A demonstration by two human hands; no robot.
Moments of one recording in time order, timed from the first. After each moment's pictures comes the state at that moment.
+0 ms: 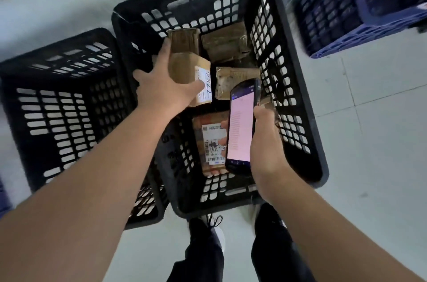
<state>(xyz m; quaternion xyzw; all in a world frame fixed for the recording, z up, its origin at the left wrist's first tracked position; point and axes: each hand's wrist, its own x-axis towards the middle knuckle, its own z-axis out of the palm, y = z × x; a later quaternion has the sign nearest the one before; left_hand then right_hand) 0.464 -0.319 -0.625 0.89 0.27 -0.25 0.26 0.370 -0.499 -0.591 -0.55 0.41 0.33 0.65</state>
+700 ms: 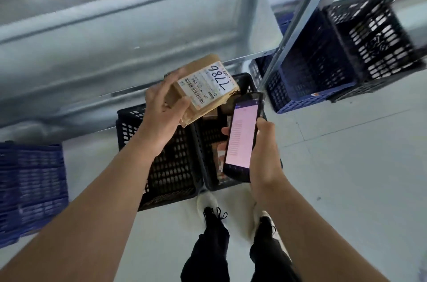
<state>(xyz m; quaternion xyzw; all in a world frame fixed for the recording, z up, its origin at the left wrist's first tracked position) 0.380 -0.243 -0.242 0.76 0.13 -0.12 0.63 0.311 -0.445 -0.205 -0.57 0.33 0.21 0.72</state>
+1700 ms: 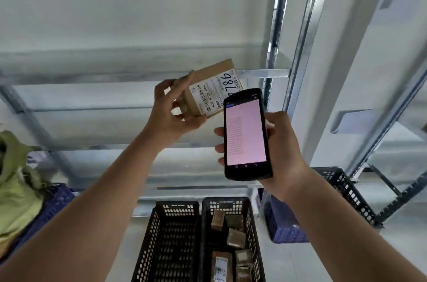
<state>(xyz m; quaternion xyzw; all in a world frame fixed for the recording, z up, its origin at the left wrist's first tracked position) 0.243 -0.281 0.238 0.82 -0.15 0.30 0.47 0.186 -0.545 0.280 -0.48 -0.07 0.26 0.84</state>
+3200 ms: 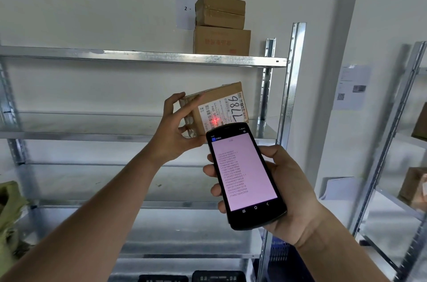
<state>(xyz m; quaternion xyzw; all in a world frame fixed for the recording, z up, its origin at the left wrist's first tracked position) 0.188 -0.268 0.376 0.80 -0.26 0.38 0.39 0.076 -0.545 0.390 -0.42 -0.21 0.36 0.80</state>
